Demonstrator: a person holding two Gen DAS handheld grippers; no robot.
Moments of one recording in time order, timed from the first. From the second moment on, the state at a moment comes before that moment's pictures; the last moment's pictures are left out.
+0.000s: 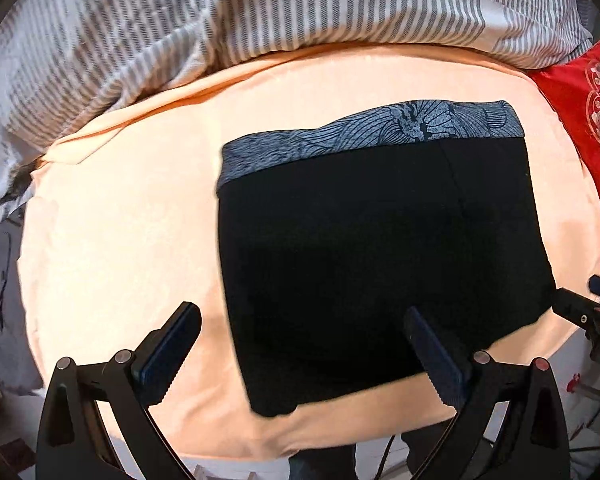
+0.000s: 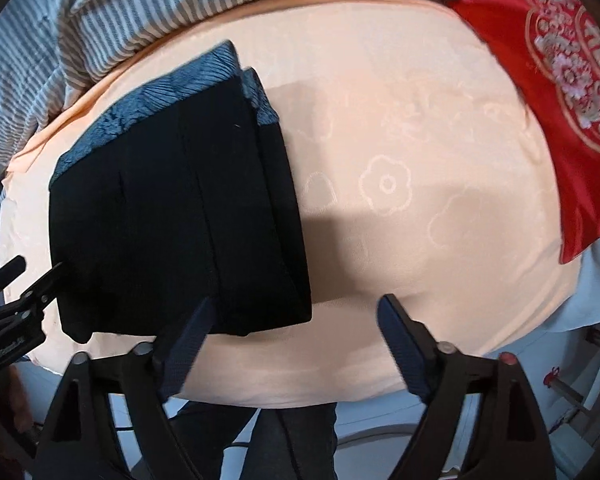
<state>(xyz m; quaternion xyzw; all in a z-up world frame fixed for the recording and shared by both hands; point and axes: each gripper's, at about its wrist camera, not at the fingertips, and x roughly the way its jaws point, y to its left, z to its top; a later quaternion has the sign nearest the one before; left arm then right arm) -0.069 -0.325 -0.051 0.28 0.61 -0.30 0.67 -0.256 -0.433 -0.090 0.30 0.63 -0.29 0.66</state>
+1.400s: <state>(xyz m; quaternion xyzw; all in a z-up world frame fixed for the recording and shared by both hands) -0.129 -0.240 0.027 0.26 0.62 -0.28 0.69 -0.244 -0.336 -0.009 0.25 0.60 -0.26 0.71</state>
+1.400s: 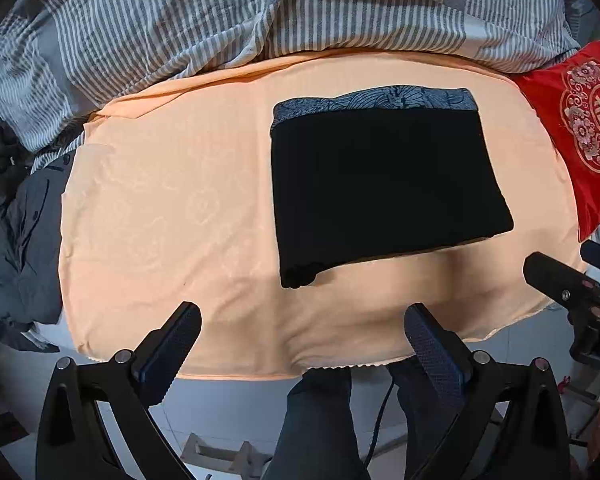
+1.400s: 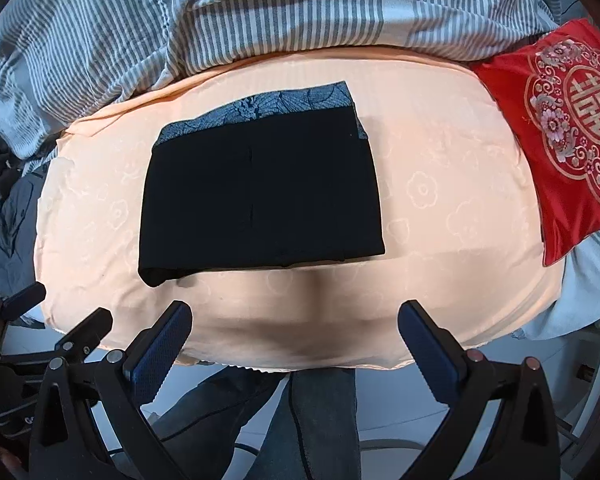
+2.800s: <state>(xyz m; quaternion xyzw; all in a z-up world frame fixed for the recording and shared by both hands) -0.113 -0.247 0.036 0.23 0.60 -0.30 0.71 -0.225 -0.332 0.005 0.22 0.61 -0.28 0.71</state>
